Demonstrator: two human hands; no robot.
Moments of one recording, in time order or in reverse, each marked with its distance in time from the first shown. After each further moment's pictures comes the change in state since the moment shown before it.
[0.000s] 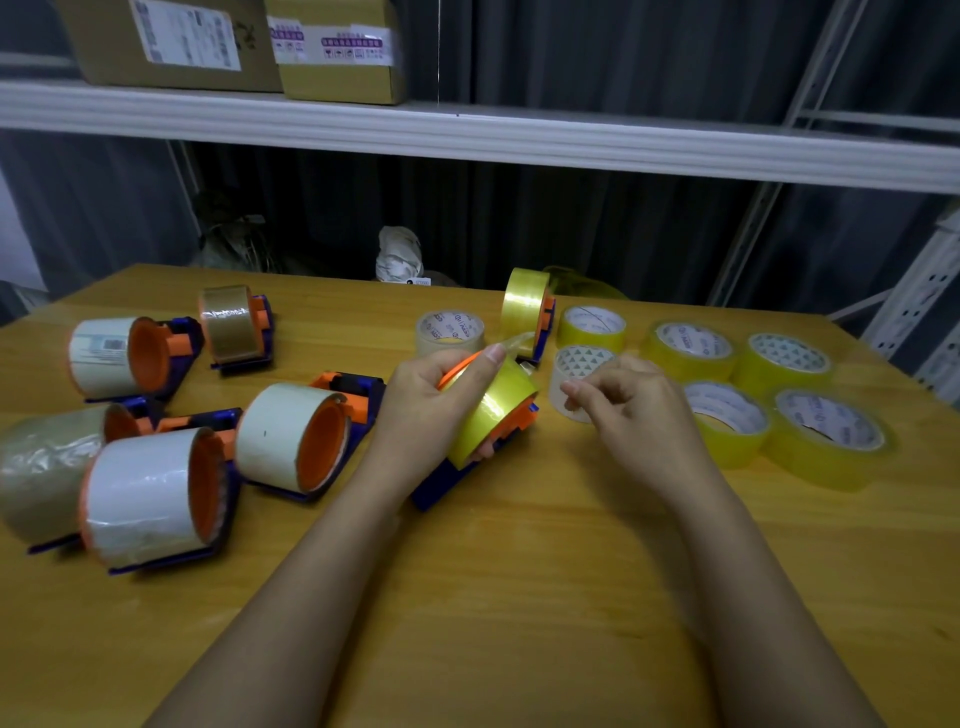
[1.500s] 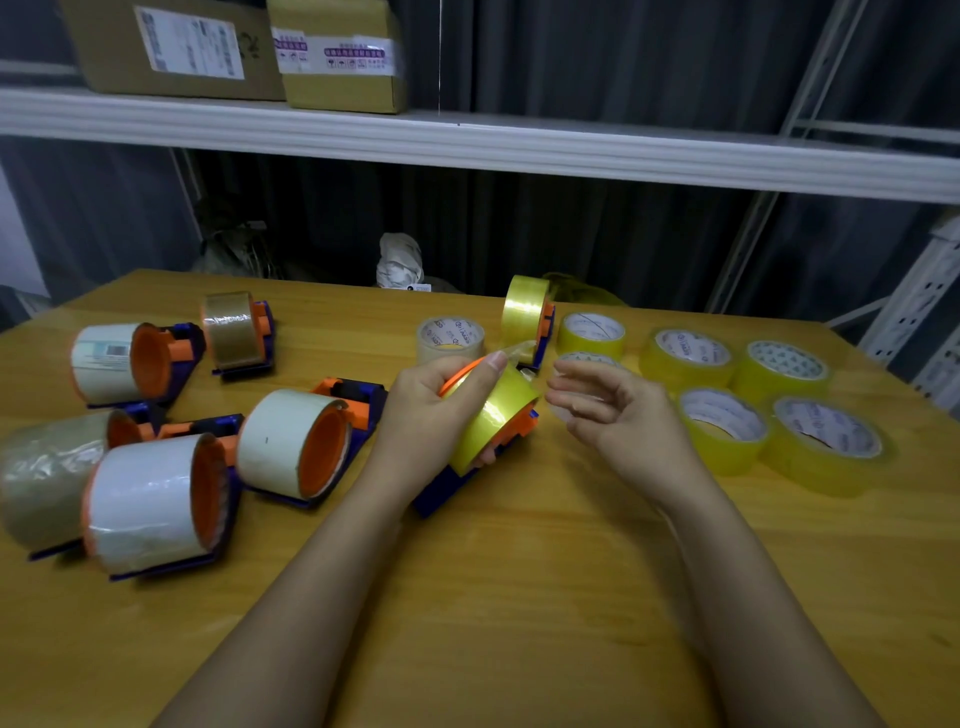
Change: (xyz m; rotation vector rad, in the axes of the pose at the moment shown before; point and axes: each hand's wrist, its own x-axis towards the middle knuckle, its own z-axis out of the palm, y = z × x) left_hand 0.001 -0.002 0.001 -0.024 0.006 0.009; right_hand -0.003 -0.008 0.003 0.504 -0.131 0.200
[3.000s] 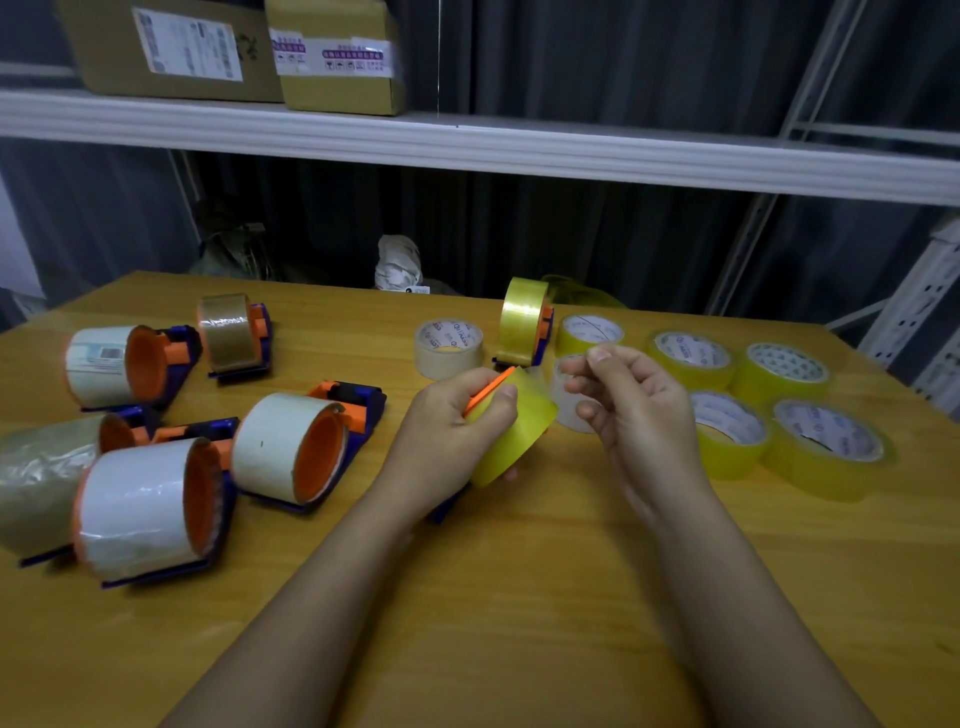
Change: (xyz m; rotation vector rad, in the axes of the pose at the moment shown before) left_hand -0.007 0.002 0.008 0.138 -0.110 0.058; right_hand -0.002 -0.022 0.015 0.583 0.259 0.017
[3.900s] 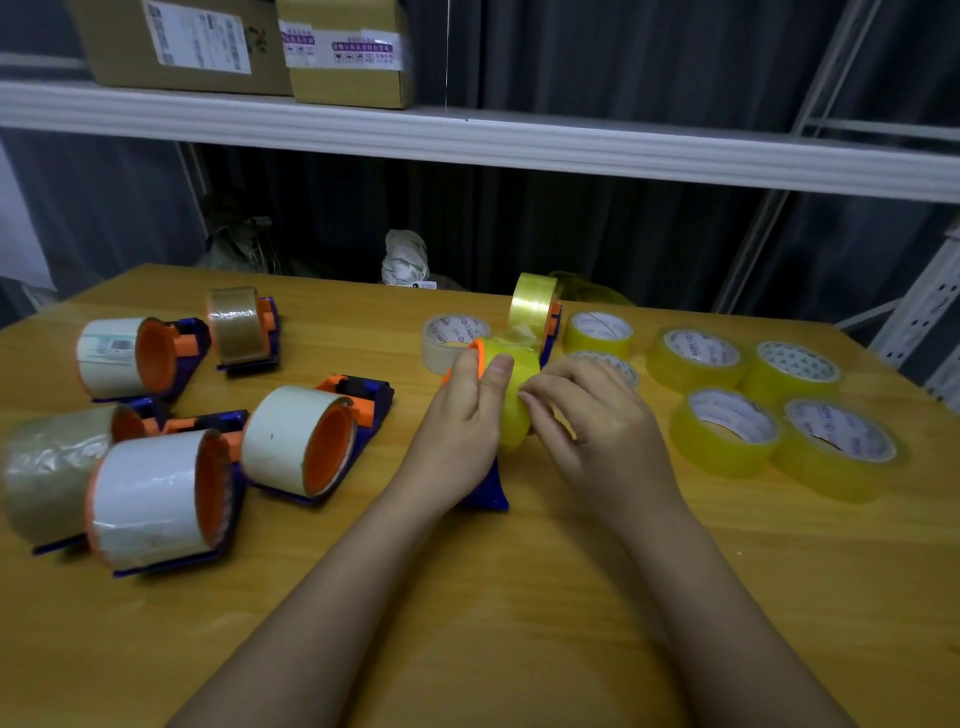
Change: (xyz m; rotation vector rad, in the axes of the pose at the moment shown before) left_hand 0.008 -0.008 0.008 0.153 0.150 0.084; right_hand 0.001 0.029 -0.002 -1.109 -0.199 -1.100
